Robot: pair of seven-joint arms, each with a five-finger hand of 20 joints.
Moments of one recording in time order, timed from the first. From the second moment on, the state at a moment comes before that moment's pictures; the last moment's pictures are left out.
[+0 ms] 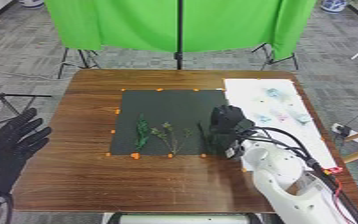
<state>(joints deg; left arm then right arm) 141.8 -63.9 -118.7 -128.7 41.8 1.3 5.5 -88.7 -57.6 63.8 -104.7 -140.9 -4.1 7.1</state>
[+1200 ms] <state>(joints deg) 142.1 -64.1 -118.7 -128.7 41.7 1.2 5.6 -94.7 -51.6 73.4 -107.9 -149.7 -5.9 2.5</state>
